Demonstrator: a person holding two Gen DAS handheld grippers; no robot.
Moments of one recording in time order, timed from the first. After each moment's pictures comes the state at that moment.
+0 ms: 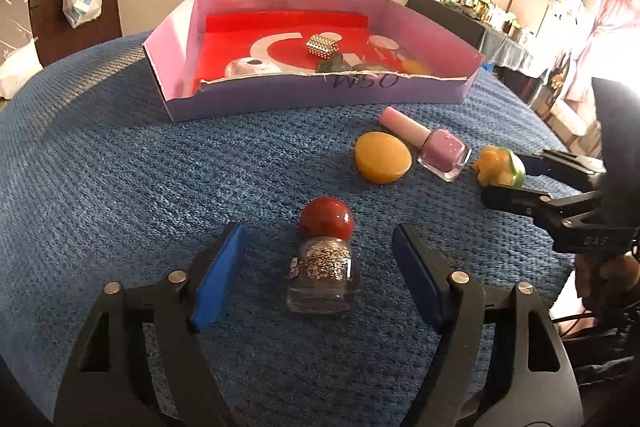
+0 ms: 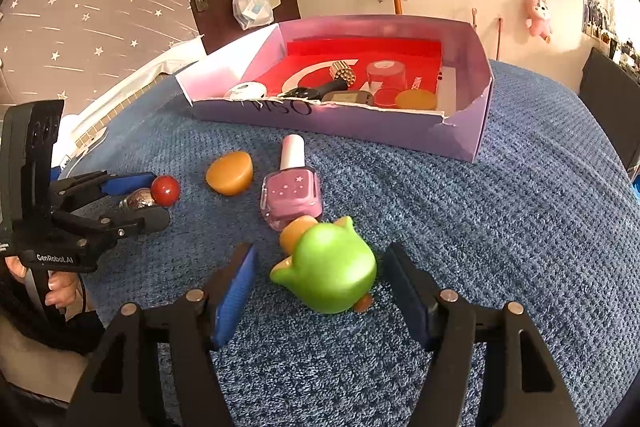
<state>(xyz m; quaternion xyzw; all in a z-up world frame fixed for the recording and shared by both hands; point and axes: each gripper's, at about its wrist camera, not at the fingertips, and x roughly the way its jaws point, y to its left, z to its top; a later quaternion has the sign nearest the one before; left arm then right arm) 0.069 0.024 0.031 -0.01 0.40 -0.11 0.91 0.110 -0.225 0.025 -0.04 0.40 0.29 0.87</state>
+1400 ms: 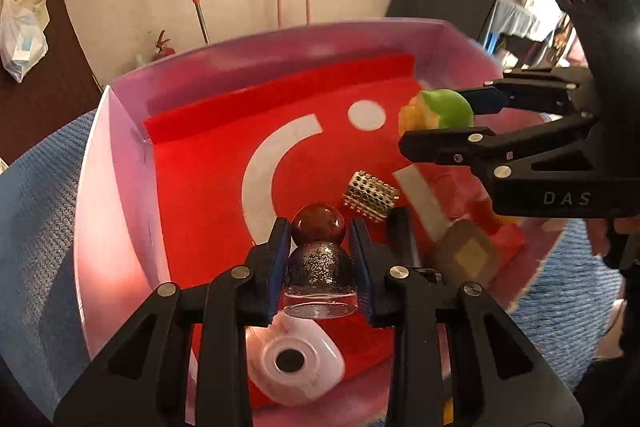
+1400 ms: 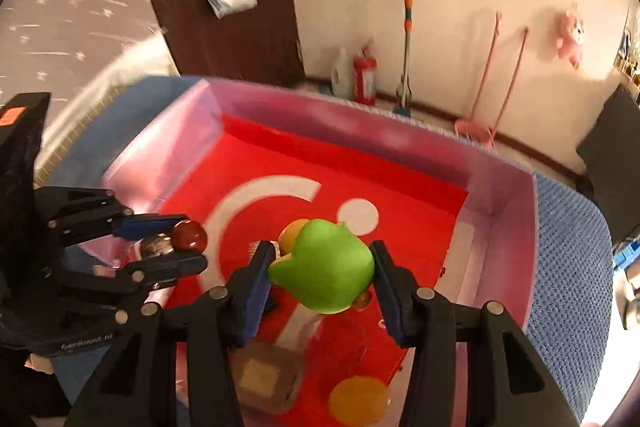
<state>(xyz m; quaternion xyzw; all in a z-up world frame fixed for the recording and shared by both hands) 0.296 0.015 0.068 0.05 0.48 -0.15 0.87 0.352 -0.139 0.086 -0.10 0.46 0.27 0.84</state>
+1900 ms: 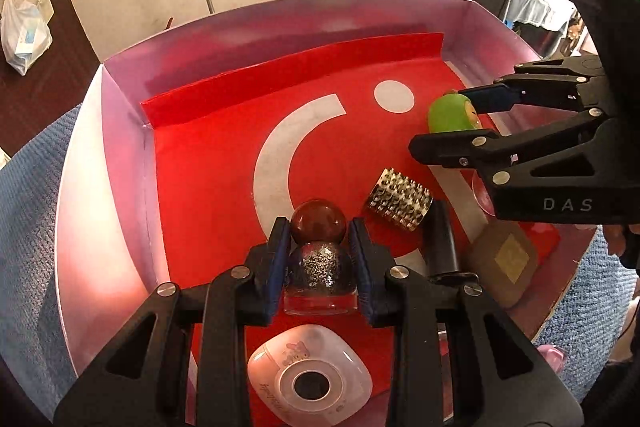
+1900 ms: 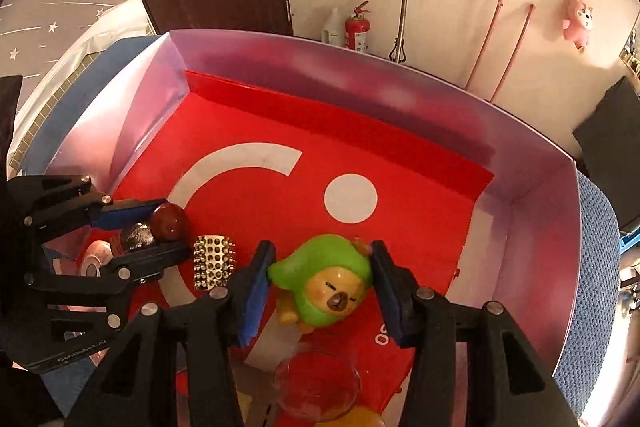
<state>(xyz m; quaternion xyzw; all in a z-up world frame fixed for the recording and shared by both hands) 0.311 0.013 0.052 0.06 0.49 -0.13 0.86 0.366 -0.127 0.057 -0.13 0.51 0.25 0.81</state>
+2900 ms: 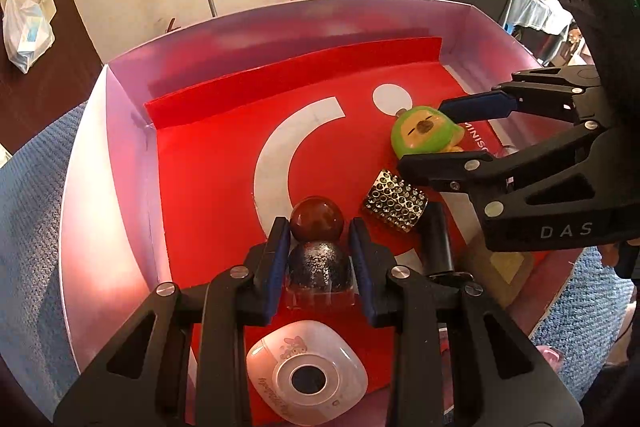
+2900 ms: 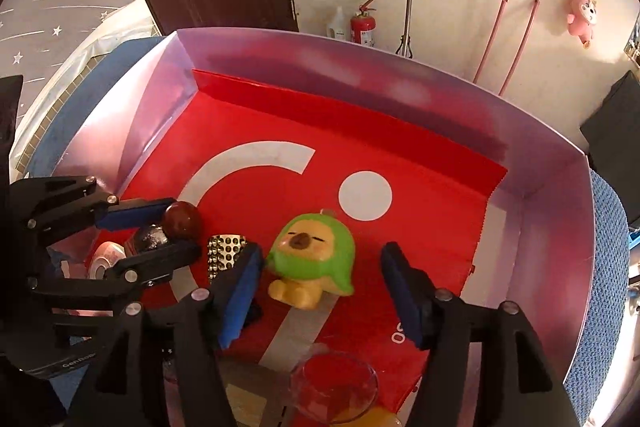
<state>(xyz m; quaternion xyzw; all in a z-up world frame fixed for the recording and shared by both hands) 0.303 0.015 0.054 0.05 0.49 -0.13 0.86 0.367 -0.123 0.053 -0.12 0.51 0.27 0.81</state>
